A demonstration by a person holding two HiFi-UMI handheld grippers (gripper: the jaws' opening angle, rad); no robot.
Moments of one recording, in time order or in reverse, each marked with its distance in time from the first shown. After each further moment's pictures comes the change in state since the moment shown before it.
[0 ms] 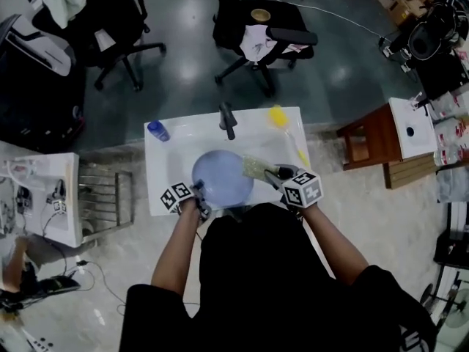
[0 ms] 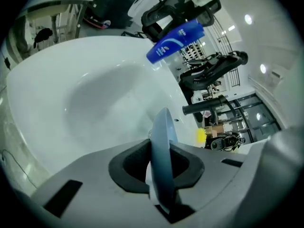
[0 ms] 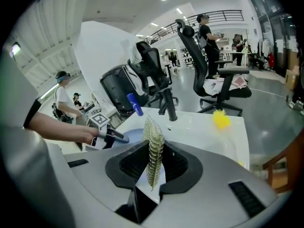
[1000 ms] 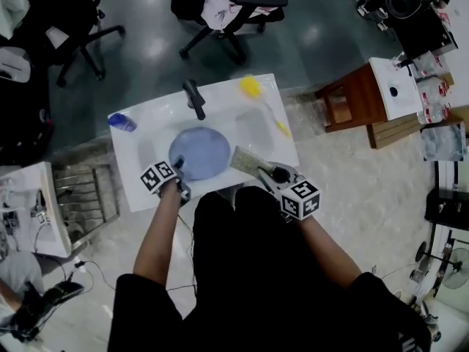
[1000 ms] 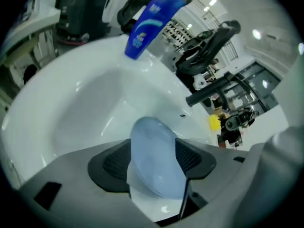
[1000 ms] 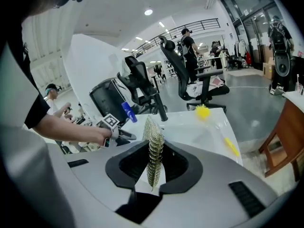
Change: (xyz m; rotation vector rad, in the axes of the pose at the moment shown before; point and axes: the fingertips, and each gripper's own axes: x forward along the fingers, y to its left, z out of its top) left arm 0.032 -0.017 0.015 0.270 0.036 0.158; right arm -0.062 0.002 -0.044 0.134 -0.165 -0.127
